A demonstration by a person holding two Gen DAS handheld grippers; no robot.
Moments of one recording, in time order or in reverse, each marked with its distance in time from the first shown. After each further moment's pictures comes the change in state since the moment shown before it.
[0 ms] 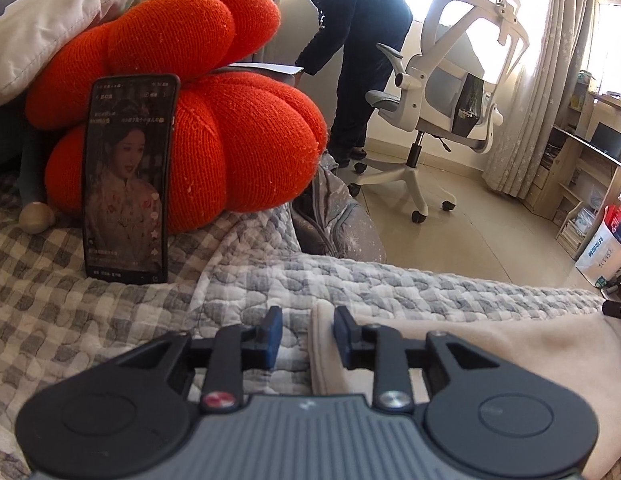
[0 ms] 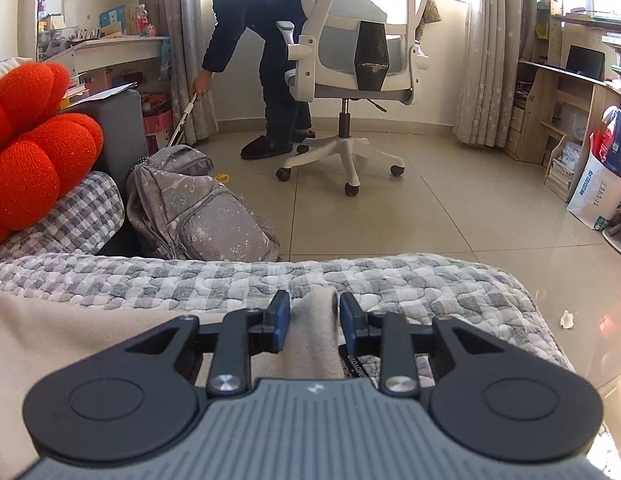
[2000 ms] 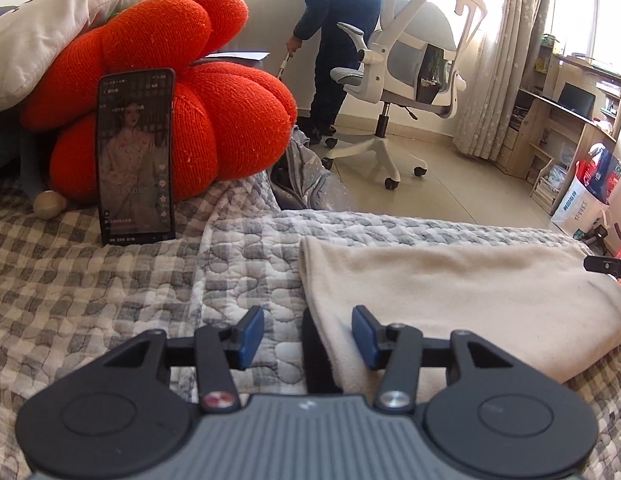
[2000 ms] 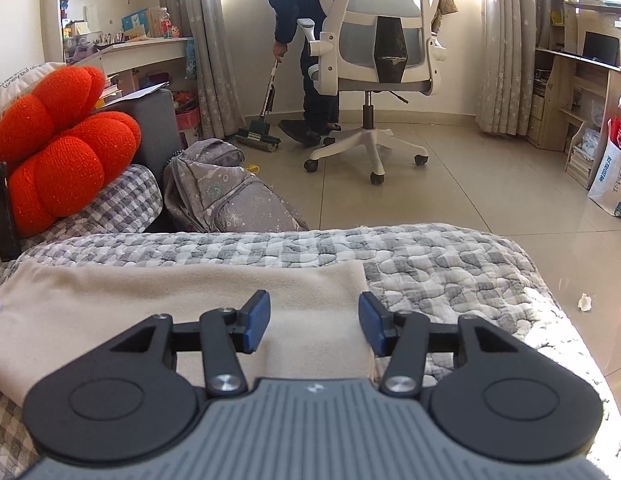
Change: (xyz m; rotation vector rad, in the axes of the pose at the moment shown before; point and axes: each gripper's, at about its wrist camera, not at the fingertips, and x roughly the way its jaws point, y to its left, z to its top) left arm -0.052 0.004 -0.032 0.087 0.084 -0.066; right arm -0.039 -0.003 -0.024 0.043 0.041 0.119
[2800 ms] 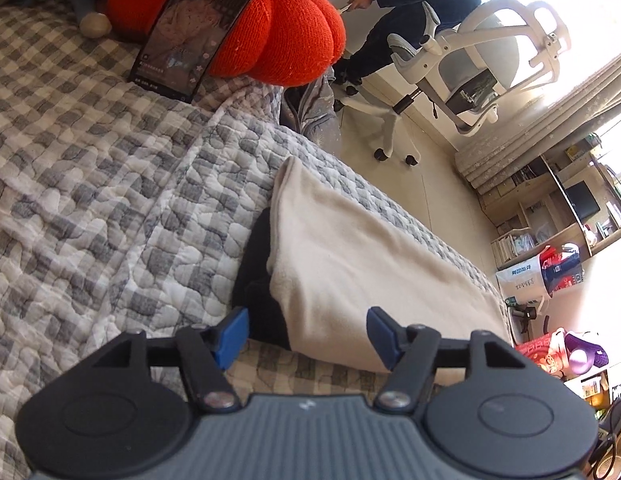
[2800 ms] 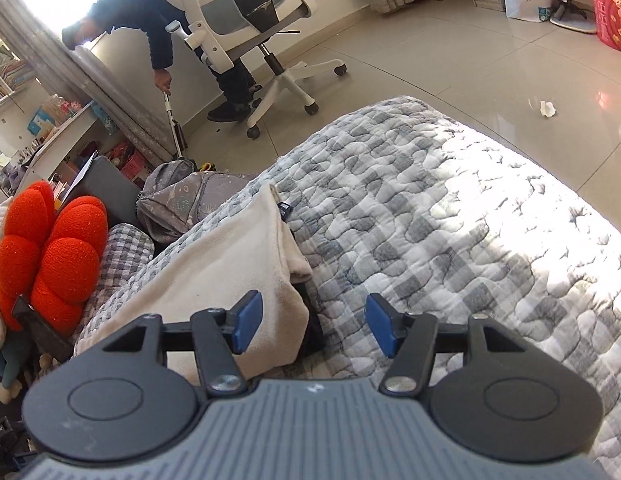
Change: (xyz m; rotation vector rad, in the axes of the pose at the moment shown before) left arm -0.030 0.010 -0.014 -0.524 0.237 -0.159; right arm -0.065 -0.059 -0.030 0.591 0.160 -0.004
